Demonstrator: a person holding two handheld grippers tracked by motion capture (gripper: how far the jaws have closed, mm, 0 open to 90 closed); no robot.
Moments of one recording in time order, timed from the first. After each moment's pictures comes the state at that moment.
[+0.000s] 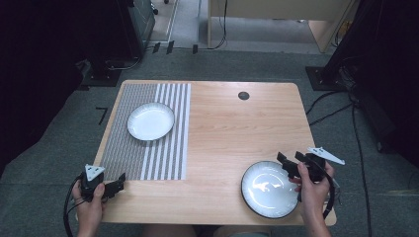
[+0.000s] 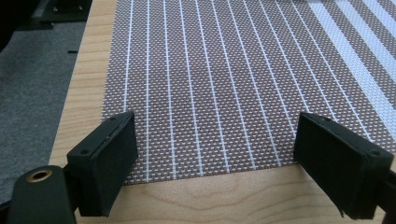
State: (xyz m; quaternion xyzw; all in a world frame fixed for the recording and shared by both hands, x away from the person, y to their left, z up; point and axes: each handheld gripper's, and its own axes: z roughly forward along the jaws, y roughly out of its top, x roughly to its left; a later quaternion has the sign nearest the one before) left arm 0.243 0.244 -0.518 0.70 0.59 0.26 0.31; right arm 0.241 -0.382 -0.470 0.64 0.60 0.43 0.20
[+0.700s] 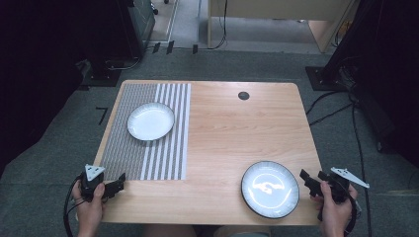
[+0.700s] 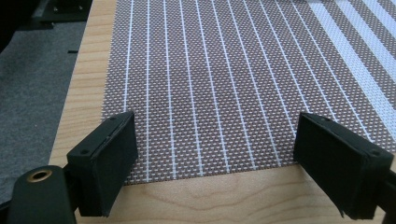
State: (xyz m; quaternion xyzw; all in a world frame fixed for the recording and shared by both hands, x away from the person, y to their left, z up) left arm 0.243 0.244 -0.518 0.70 0.59 0.26 0.31; right arm 0.194 -0.444 -0.512 0.69 0.56 0.39 0.21
